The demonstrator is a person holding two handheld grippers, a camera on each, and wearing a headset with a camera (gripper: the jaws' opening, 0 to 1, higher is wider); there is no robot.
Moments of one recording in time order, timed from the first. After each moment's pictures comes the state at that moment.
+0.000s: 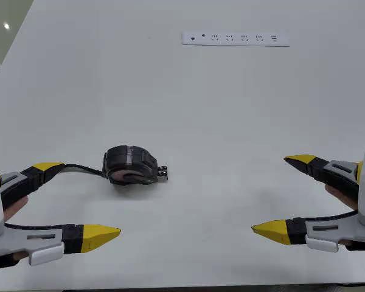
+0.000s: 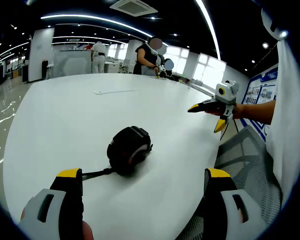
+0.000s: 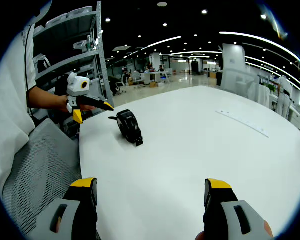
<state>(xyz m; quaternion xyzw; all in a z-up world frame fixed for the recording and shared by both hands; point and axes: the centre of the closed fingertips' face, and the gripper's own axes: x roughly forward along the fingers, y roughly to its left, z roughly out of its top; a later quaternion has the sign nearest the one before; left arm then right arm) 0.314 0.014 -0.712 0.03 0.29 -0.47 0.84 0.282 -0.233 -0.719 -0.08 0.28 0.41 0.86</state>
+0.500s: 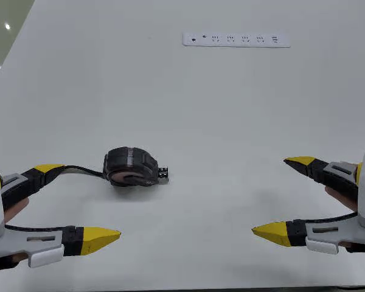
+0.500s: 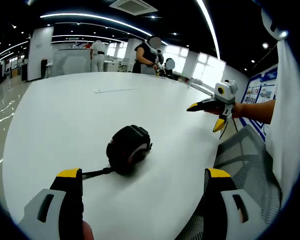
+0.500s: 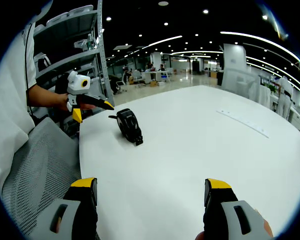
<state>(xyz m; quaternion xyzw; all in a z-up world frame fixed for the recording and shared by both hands) 0.313 0.014 -0.714 0.03 0.30 -0.47 0.83 0.283 -0.233 -0.720 -0.08 0.28 0.42 0.86</state>
